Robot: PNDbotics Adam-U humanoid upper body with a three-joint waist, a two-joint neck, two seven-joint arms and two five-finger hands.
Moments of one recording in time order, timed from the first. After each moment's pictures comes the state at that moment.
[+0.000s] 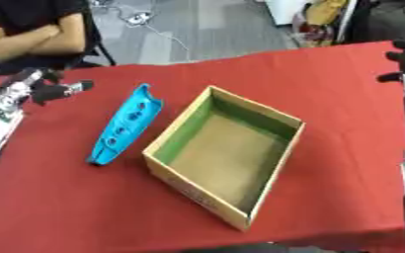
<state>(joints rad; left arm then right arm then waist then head) -0.59 0.54 -0.08 -1.00 -0.52 0.35 -0.17 -0.37 -0.30 -0.14 -1.57 0.21 -0.22 -0.01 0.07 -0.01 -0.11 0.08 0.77</state>
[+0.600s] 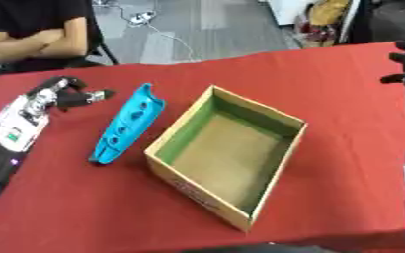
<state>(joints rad) -0.63 0.50 -0.13 -0.95 -0.56 0.31 -0.20 -0.37 -0.30 -0.14 -1.57 0.20 -0.22 -0.01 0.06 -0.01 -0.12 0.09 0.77</state>
